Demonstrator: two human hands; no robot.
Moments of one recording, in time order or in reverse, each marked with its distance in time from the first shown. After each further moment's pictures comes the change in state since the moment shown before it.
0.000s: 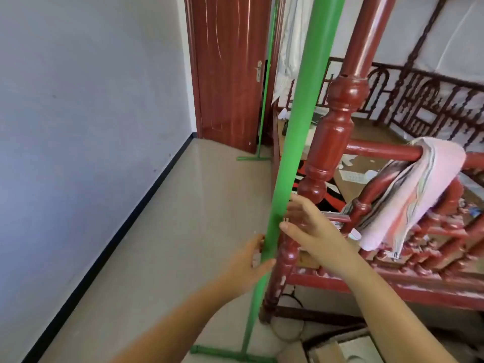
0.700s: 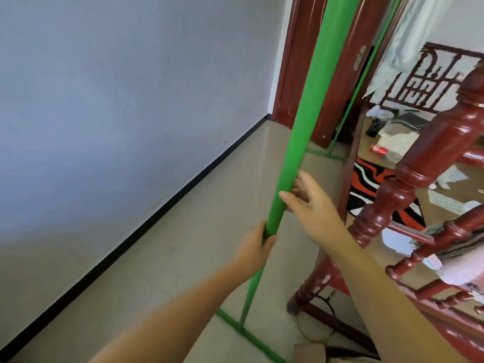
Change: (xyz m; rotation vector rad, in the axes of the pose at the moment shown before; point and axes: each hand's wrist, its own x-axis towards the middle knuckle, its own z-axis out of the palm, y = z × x) left_hand -0.056 -0.046 -0.027 0.155 0.450 -0.269; right_hand 0.031 -0.036 0.098 0.098 -0.222 -0.157
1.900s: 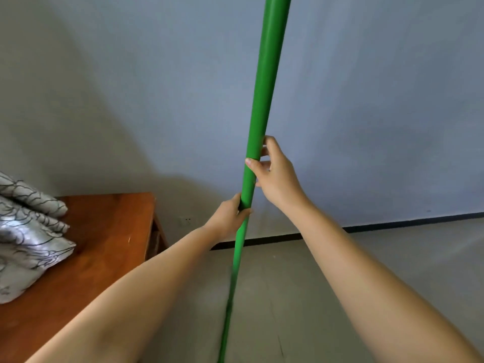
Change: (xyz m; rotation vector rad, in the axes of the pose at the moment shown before) left_hand -0.137 -0.259 -0.424 0.007 0.736 -0.509; right_hand 0.146 -0.178 0.516 0.136 -0.719 -0.359
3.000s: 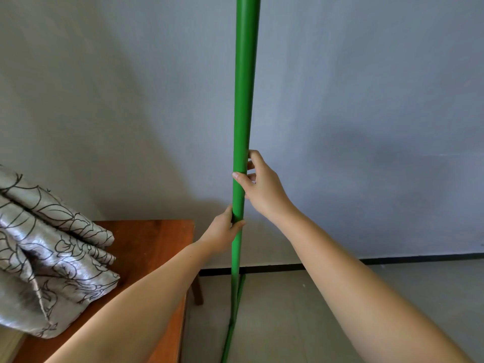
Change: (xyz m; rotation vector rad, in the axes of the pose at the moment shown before) left_hand 0.028 -0.076 -0.111 -0.026 0.083 -0.092; right_hand 0.081 -0.037 0.115 0.005 -0.152 -0.062
